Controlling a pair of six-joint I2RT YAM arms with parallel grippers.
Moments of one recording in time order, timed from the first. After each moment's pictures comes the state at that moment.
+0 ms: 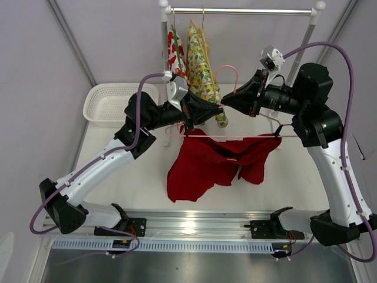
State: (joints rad) left arm -0.76 1.30 1.32 0.30 0.61 -0.19; right arm 0.39 1.26 1.77 -0.55 -0.83 0.07
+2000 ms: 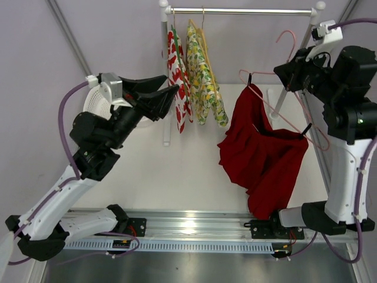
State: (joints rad) left arm -0.76 0.99 1.30 0.19 0.02 -0.16; right arm 0.12 1.35 2.20 -0.96 -0.34 0.02
